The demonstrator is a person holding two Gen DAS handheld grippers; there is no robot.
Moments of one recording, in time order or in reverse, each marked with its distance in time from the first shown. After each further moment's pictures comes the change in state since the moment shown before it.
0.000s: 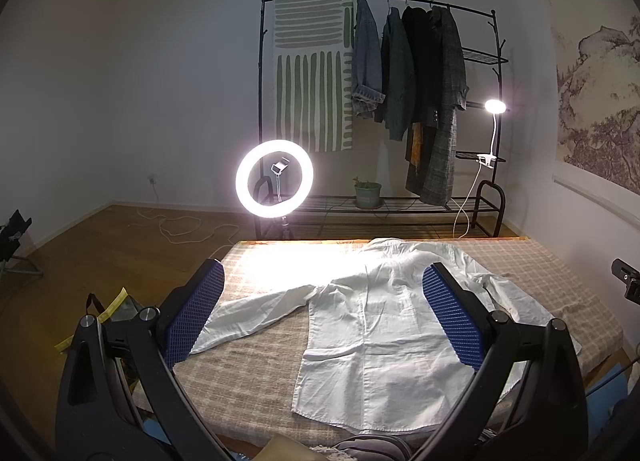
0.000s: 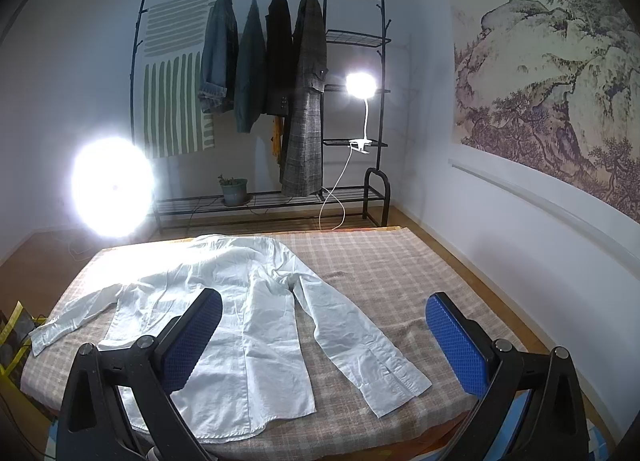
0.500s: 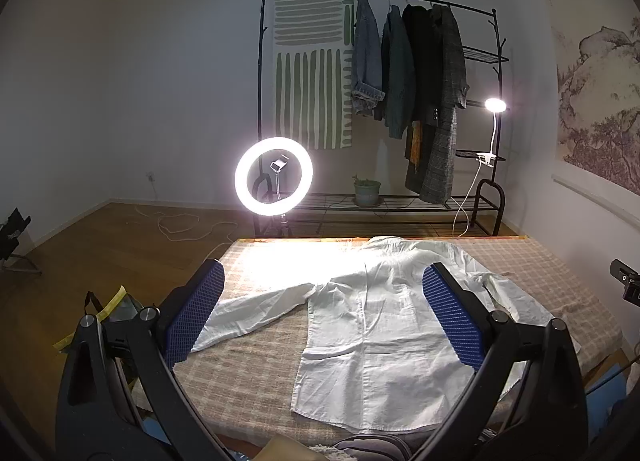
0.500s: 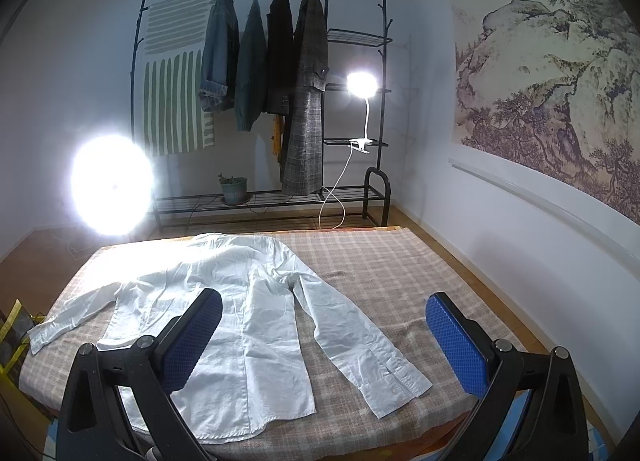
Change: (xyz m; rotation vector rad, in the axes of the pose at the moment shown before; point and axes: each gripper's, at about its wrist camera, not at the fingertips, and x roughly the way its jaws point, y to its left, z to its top) left arm 0.000 -0.003 0.001 0.002 0.005 -0.007; right arm 0.001 0.000 0.000 -0.003 0.002 0.000
